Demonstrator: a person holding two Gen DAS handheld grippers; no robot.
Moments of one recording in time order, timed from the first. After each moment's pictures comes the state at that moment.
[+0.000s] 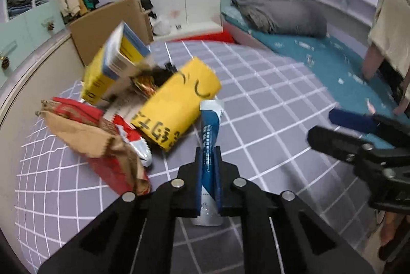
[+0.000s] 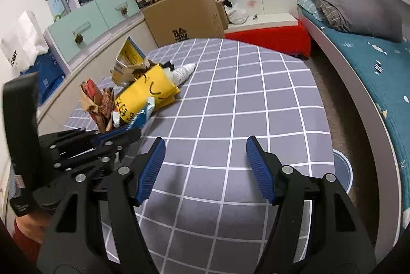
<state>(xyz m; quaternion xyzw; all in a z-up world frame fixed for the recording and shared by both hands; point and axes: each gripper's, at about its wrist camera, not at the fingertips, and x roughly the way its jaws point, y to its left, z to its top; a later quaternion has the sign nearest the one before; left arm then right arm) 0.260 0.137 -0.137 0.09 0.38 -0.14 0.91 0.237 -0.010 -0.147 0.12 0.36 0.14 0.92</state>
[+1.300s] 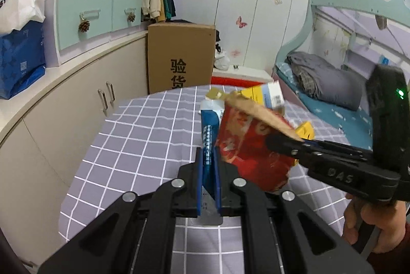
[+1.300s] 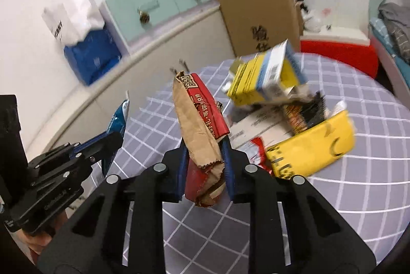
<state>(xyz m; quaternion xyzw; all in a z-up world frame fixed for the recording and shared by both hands) 0.213 0.314 -0.077 -0.04 0.30 -0.03 0.95 0.288 0.157 -0.105 0.08 0.34 0.30 0.89</state>
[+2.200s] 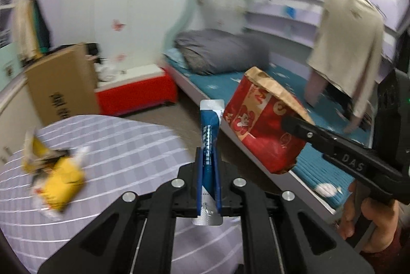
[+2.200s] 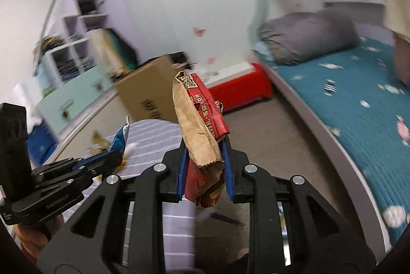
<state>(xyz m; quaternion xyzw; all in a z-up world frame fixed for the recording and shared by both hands) 0.208 -0.049 -0.068 0.08 0.31 -0.29 0.90 0.162 -0.221 -0.100 0.21 0.22 0.04 0.95</state>
